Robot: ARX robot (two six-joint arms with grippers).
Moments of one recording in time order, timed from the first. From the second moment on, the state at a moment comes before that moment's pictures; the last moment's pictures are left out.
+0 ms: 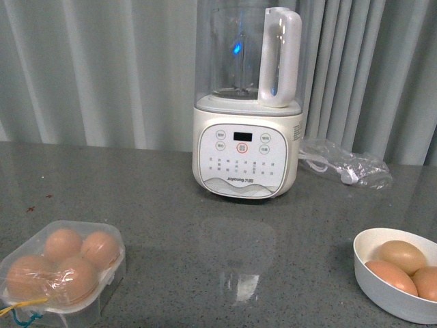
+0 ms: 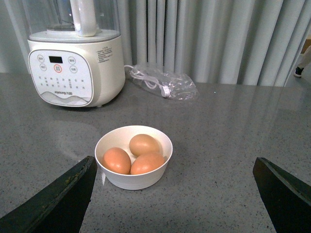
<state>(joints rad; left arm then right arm) 0.29 0.69 0.52 -0.02 0.36 0.17 0.00 0.00 0.01 0.00 0.00 -0.01</state>
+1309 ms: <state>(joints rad) 0.00 0.06 0.07 -0.01 0.00 0.00 0.00 0.00 0.01 0.00 0.00 -0.01</state>
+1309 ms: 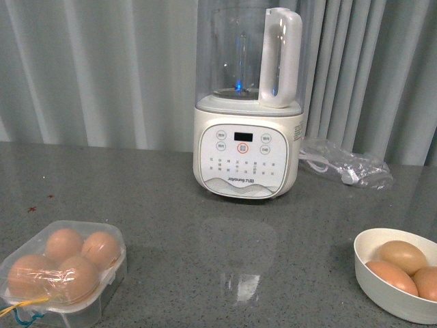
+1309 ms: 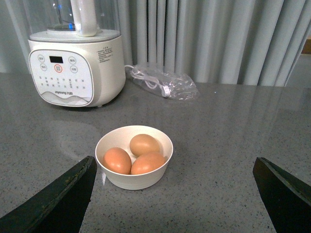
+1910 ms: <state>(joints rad) 0.00 0.00 0.03 0.00 0.00 0.00 0.00 0.00 0.01 0.00 0.00 -0.01</state>
